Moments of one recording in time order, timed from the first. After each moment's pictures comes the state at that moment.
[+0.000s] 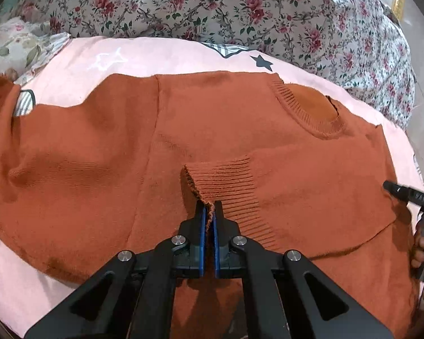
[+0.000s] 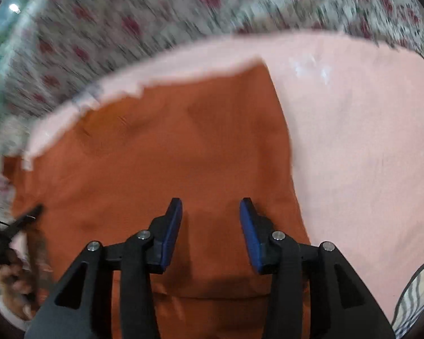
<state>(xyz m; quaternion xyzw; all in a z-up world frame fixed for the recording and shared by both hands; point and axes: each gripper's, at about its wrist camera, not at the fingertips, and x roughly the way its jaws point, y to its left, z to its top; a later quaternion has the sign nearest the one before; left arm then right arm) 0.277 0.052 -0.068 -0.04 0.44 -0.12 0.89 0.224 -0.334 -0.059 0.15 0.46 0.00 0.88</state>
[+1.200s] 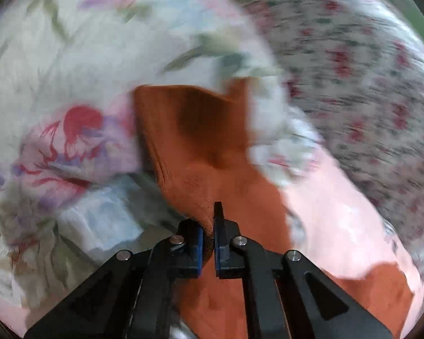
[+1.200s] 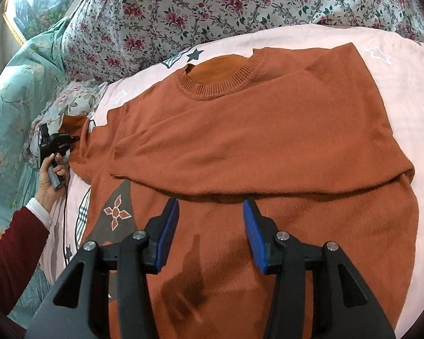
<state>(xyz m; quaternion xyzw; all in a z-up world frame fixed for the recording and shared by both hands) 0.350 0.375 -0.034 -0.23 0.34 0.10 0.91 0.154 -0.224 -0.023 0.17 0.45 0.14 0.87</state>
